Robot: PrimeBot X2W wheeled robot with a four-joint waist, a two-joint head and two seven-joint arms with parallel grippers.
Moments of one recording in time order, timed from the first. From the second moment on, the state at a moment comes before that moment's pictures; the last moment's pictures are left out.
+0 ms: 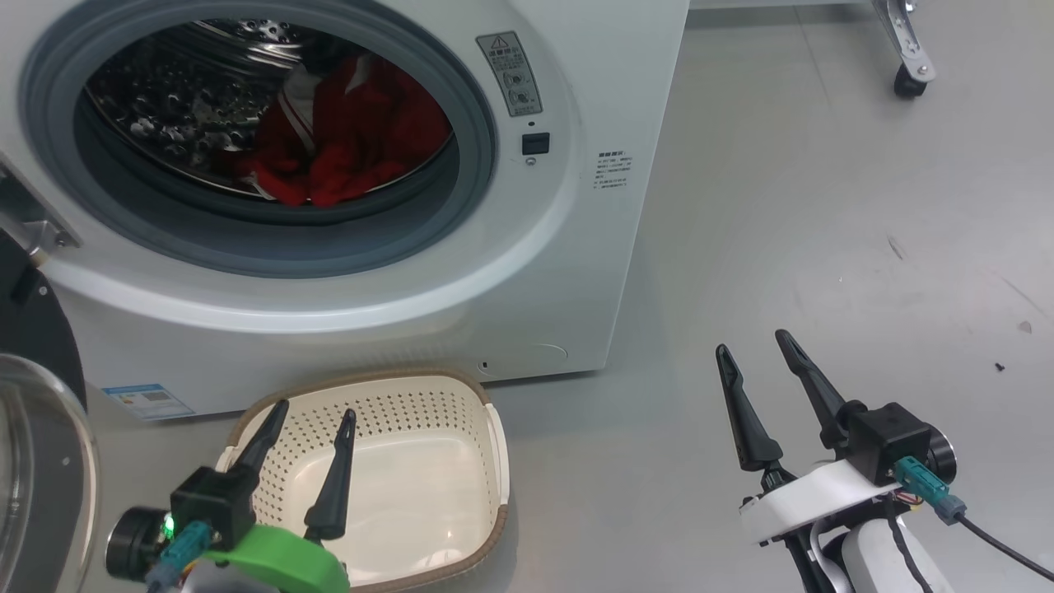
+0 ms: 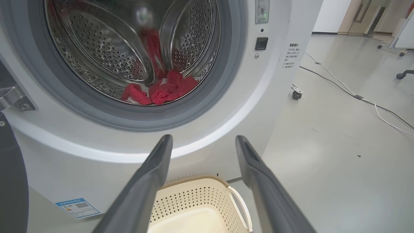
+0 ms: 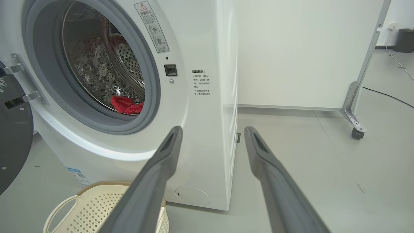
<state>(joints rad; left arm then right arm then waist) 0.05 0.14 -0.23 -0.02 -0.32 0.00 -0.05 -0.06 -0.05 0.22 0.18 0.24 0.09 -0.26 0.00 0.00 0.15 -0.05</state>
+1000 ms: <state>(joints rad) -0.56 0.28 -0.08 0.21 -0.48 -0.07 0.32 -0.22 -0.05 0.33 0.02 0.32 0.04 -0.26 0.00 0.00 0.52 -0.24</state>
